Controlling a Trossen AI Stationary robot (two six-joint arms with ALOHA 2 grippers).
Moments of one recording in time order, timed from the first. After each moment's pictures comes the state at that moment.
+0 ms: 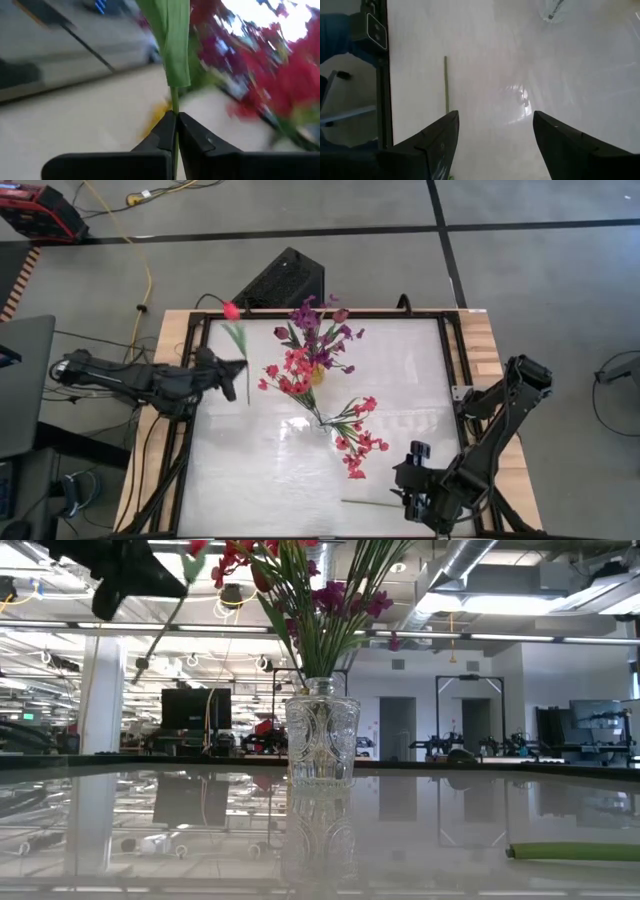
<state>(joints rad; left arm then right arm) -0.22 0.56 0.56 -0.29 -0.76 -0.62 0.92 1.59 1.27 -0.90 0.55 1.02</state>
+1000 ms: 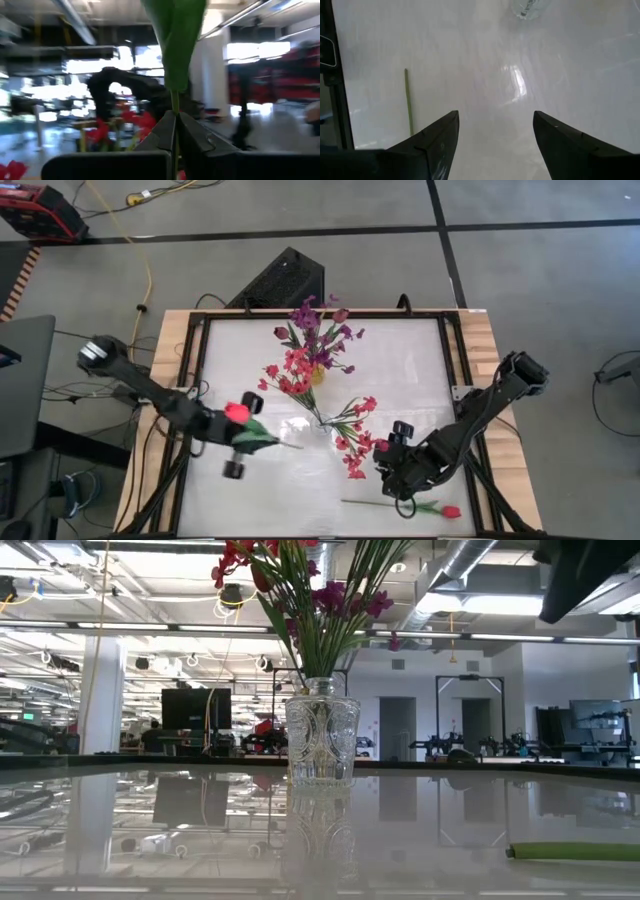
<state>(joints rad) -0.55 1.17 0.56 1.01 -0.31 0.19 0.68 1.59 1.27 -0.90 0.39 0.88</state>
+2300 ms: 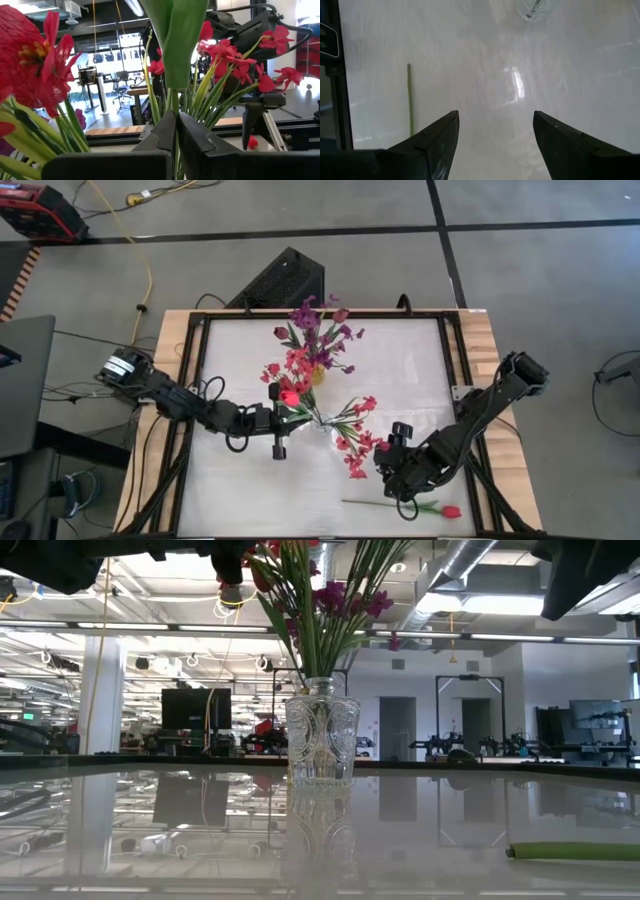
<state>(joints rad) -0.36 1.52 0.56 1.25 -0.43 0.22 0.69 1.59 1.27 -0.90 0.39 0.83</state>
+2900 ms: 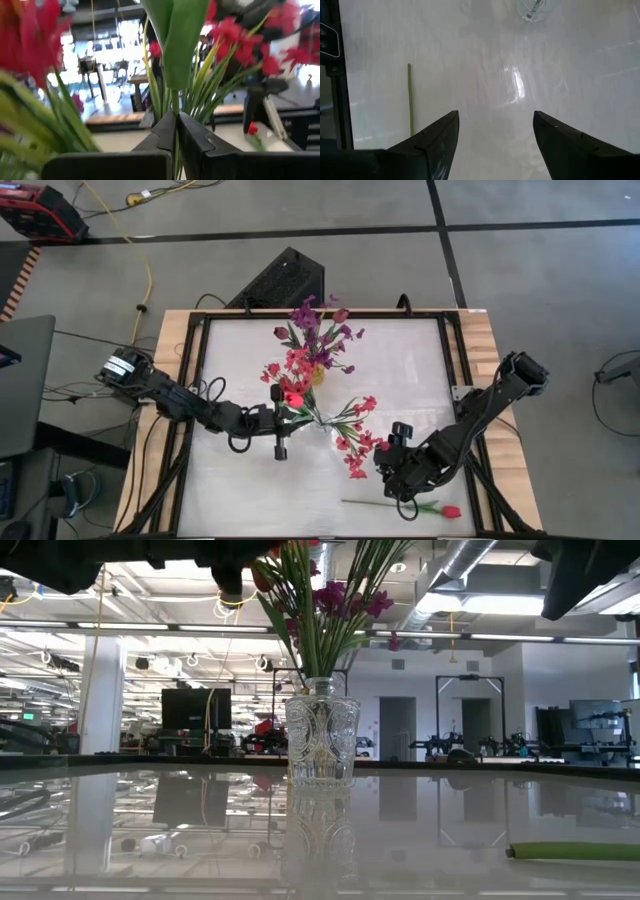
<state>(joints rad) -0.35 1.52 0.56 1.18 -0.44 0.20 0.69 1.59 1.27 -0.90 0.39 0.83</state>
